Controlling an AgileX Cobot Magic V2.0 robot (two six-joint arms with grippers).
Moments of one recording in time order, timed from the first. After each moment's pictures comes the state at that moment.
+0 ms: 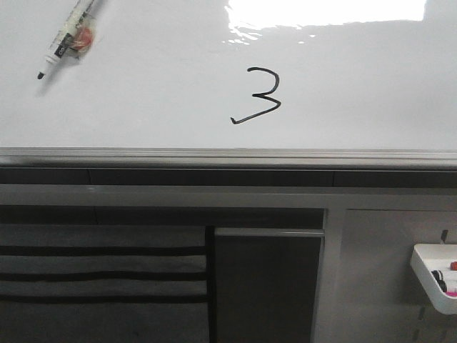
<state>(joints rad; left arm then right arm) -0.16 0.58 -0.78 -0.22 0.77 0.44 0.37 0.50 -0.82 0.00 0.87 0.08</state>
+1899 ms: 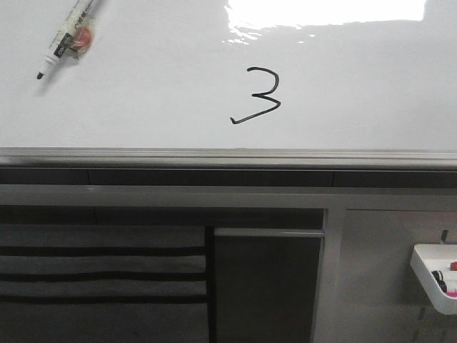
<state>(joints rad) -0.04 -0.01 0.01 -0.04 0.00 0.06 0.37 0.46 -0.74 -0.01 0.86 0.09</state>
